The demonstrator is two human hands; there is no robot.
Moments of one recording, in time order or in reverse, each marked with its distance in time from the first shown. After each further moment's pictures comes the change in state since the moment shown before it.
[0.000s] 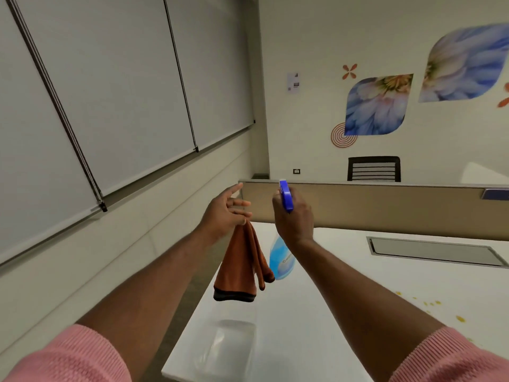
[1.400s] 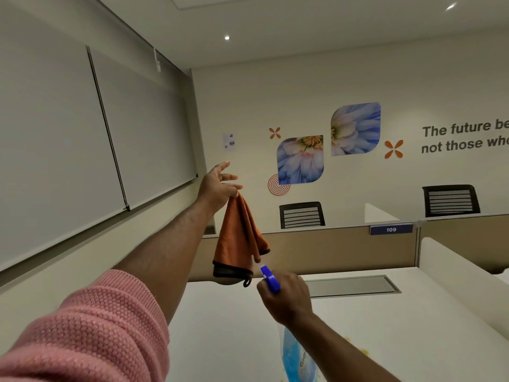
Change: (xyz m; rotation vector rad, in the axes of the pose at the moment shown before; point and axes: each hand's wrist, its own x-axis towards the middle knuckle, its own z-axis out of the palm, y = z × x) left_hand 0.117 0.226 0.179 -0.180 0.026 0.243; right_hand -0.022 0.075 -0.235 -0.443 -0.082 -0.017
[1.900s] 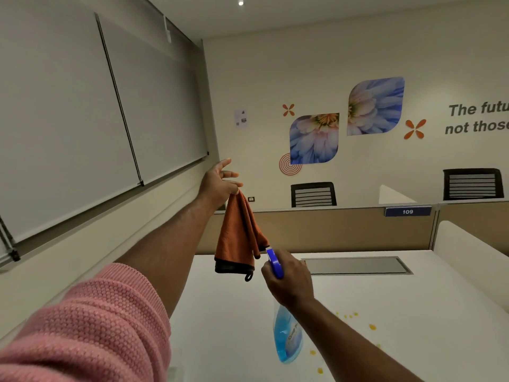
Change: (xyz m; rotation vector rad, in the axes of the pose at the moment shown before) left_hand -0.029 -0.047 -0.029 0.045 0.024 -0.098; right_hand -0.017 -0.006 0.036 0.078 -0.036 0.040
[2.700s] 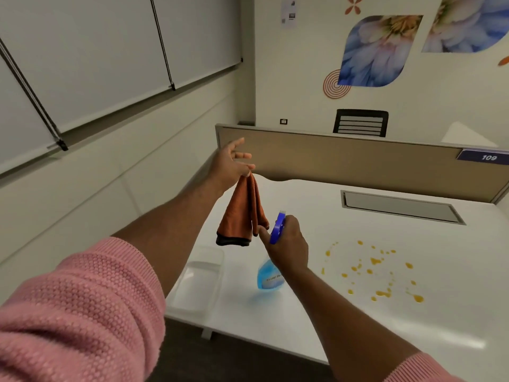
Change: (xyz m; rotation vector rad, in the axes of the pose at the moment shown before) left_hand -0.080 -0.163 -0.083 0.018 0.008 -0.252; right_hand -0.071 -0.032 0.145 -0.019 -0.243 0.342
